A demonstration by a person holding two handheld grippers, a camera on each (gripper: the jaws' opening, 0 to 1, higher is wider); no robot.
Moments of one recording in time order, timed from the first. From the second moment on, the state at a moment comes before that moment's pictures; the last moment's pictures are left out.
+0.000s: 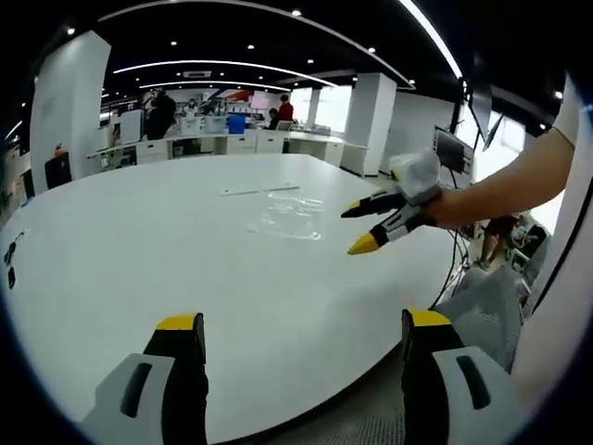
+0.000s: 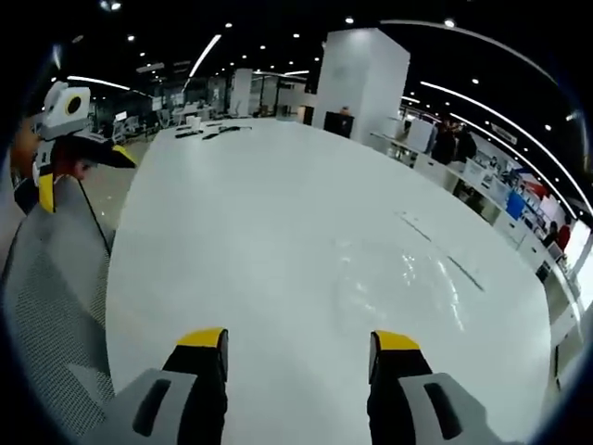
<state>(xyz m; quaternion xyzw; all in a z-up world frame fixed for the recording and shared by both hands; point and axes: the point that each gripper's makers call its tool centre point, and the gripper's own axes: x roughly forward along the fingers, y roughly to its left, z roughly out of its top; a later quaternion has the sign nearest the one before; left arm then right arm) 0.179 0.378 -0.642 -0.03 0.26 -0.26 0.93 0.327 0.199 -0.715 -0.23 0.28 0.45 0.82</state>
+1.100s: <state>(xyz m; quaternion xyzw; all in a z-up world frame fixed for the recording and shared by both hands) 0.193 0.387 -0.654 -0.04 0.28 -0.25 0.93 0.374 0.203 -0.756 -0.31 0.30 0.45 0.78</state>
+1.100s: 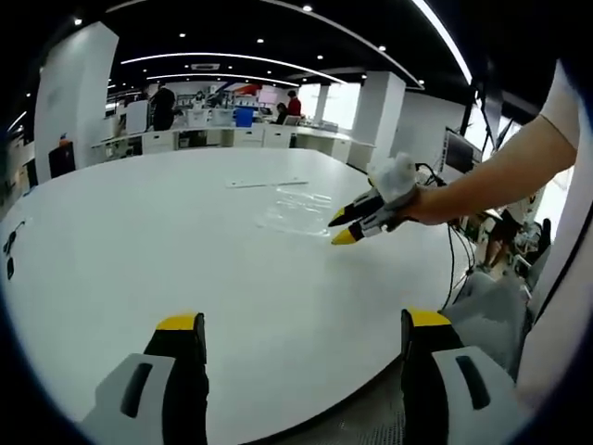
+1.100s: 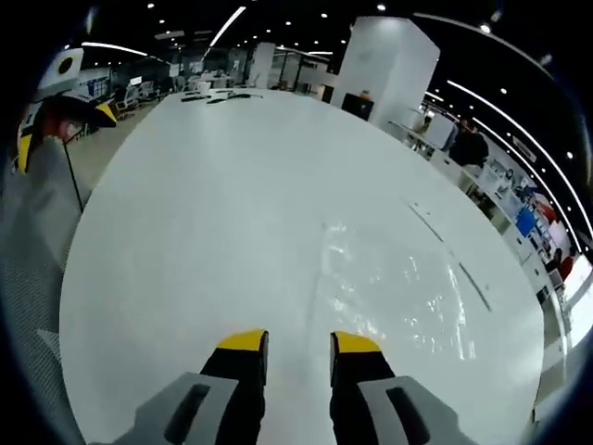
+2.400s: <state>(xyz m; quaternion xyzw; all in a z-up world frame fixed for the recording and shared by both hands) 0.201 0.386 -0.653 -0.04 0.28 -0.24 0.93 0.384 0.198 -0.776 -0.30 0.35 0.45 0.77</state>
